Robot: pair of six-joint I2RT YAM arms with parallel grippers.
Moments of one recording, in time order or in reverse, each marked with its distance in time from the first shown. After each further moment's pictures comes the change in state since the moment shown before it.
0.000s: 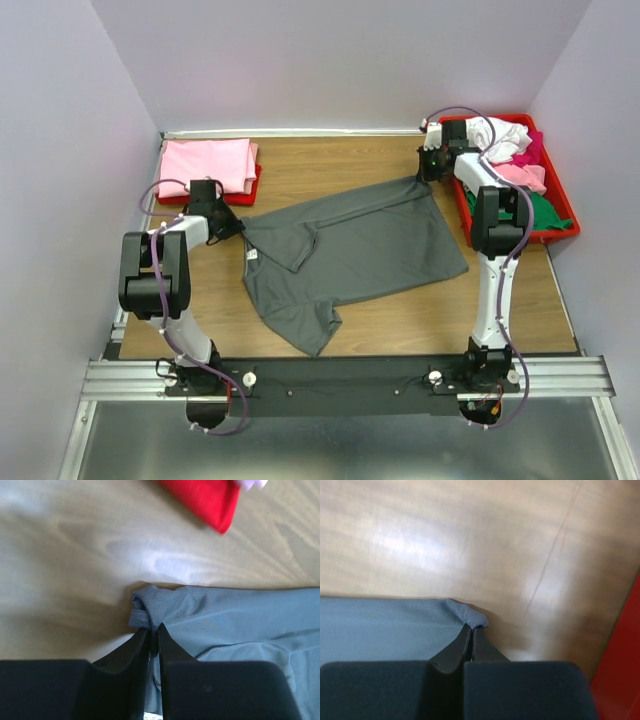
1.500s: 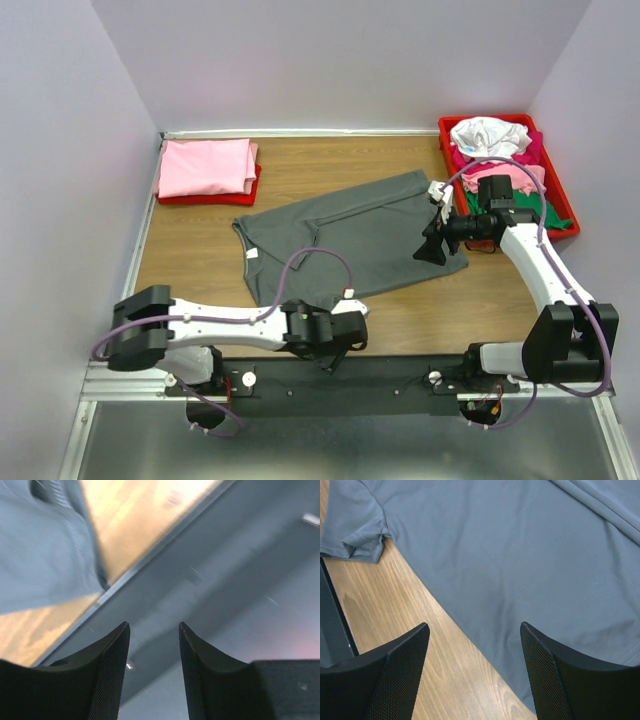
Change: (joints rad) left arm -1.460 -0.393 -0.048 -0.651 -0.242 -0.129; right arm -0.020 -1.025 -0.873 -0.348 -0.603 -0.633
